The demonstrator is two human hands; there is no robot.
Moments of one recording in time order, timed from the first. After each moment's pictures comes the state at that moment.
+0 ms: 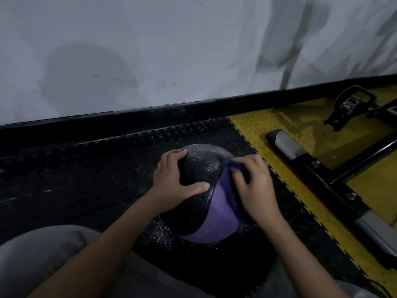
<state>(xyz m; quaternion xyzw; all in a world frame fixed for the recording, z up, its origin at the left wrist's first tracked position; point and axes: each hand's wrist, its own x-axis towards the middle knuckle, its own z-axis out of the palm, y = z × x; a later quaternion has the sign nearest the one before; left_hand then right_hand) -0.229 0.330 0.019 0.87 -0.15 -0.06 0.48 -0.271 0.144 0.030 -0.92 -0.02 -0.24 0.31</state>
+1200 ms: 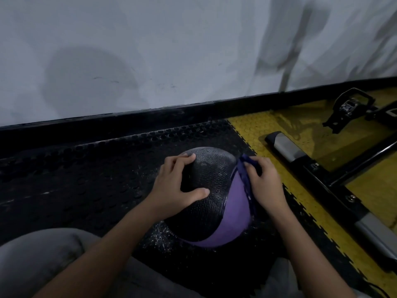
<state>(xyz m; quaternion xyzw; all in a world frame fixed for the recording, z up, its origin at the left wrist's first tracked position) -0.235 0.330 0.020 0.86 -0.18 -0.09 0.47 -0.255 0.118 0.030 -0.90 0.11 -0.18 0.38</state>
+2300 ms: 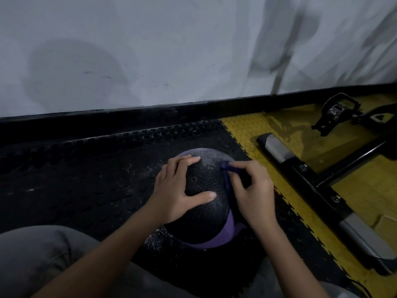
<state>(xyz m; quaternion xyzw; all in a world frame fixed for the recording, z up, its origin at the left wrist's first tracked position) -0.244 0.311 0.014 0.88 -0.23 -0.04 0.42 -0.286 0.140 0.037 -0.89 0.00 -0.32 0.32</state>
